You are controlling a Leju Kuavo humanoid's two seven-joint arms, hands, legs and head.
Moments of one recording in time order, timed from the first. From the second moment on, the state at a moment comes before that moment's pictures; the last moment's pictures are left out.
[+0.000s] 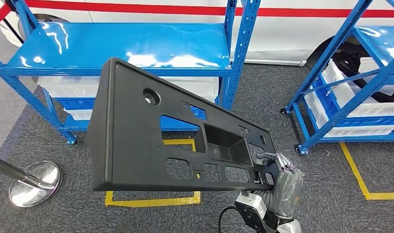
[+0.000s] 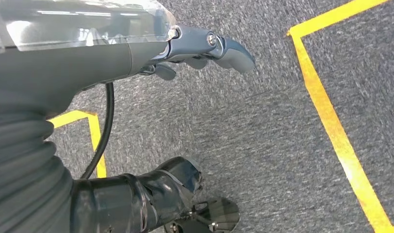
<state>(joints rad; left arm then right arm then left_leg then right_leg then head) -0.07 -0.25 0.84 -0.20 -1.22 0.35 -0.40 0.15 0.09 0.37 -1.66 0.90 -0.69 -0.34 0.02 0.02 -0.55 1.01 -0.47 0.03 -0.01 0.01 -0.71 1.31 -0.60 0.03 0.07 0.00</state>
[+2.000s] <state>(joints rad) -0.07 -0.24 0.85 -0.20 -1.22 0.33 -0.42 0.26 0.12 0.32 -1.71 0.90 -0.70 -0.41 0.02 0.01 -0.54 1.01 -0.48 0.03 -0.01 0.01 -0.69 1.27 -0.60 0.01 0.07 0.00</state>
